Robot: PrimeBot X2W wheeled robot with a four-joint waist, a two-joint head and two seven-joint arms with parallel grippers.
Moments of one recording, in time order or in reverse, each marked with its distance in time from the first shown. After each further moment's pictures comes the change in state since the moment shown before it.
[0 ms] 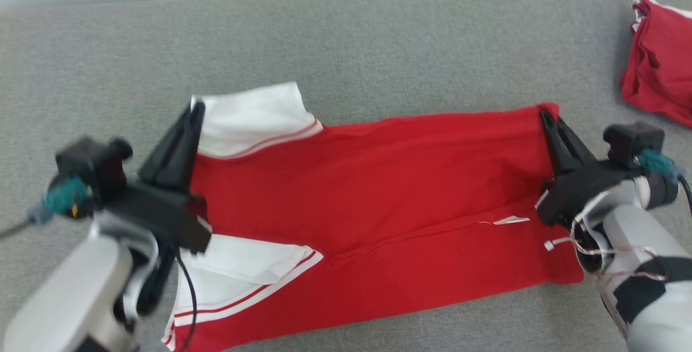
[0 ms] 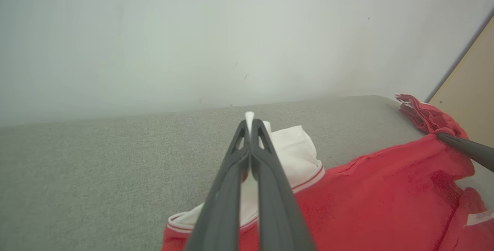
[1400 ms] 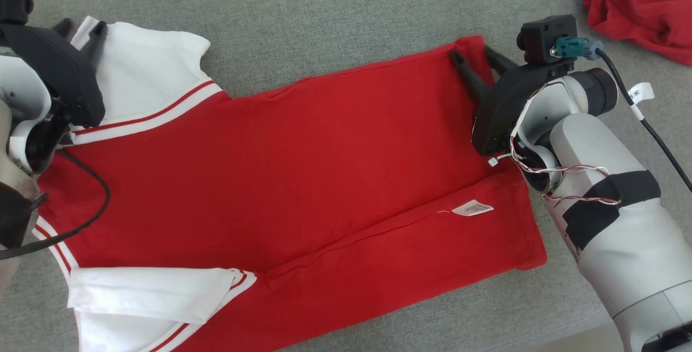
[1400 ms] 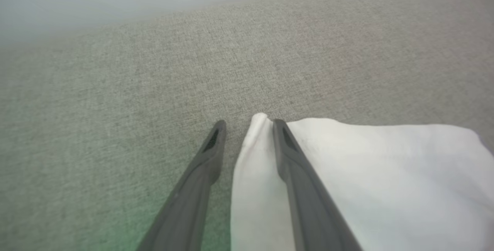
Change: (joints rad) left arm -0.460 -0.019 0.073 0.585 0.100 -0.159 0.495; right arm -0.257 0.128 0.057 -0.025 -0.081 0.000 0.387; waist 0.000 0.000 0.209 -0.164
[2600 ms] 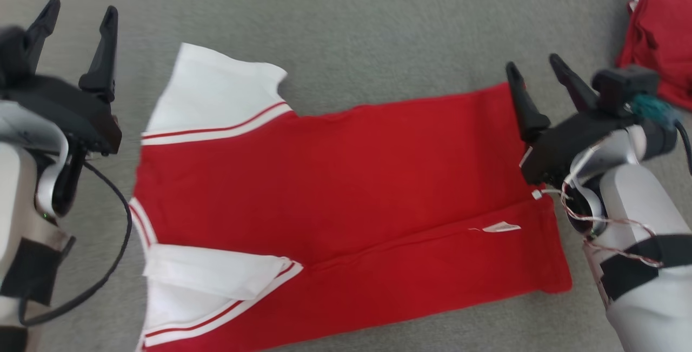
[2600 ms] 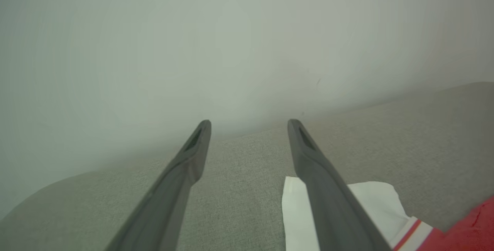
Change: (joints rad) left arm 0.300 -0.093 0.349 -0.369 0.338 0.000 -0.298; right arm 0.288 -0.029 -0.282 -0.296 -0.161 0.000 -0.113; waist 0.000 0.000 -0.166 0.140
